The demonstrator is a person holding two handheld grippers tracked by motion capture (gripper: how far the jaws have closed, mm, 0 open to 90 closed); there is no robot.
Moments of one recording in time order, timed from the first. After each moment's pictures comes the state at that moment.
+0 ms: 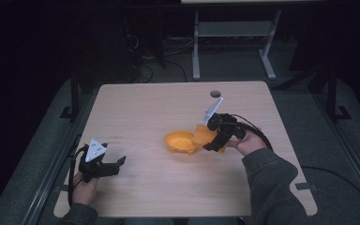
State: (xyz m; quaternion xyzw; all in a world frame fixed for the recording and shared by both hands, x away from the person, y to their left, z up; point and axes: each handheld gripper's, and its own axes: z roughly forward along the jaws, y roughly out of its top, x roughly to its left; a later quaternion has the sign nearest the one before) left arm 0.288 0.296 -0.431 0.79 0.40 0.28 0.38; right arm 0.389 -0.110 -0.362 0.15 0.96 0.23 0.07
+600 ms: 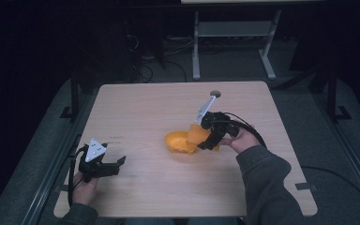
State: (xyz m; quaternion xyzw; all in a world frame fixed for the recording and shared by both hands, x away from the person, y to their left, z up) left arm 0.288 0.296 -0.431 0.79 0.39 0.28 0.38; right arm 0.397 -0.093 -0.362 0.13 0.96 0.23 0.06
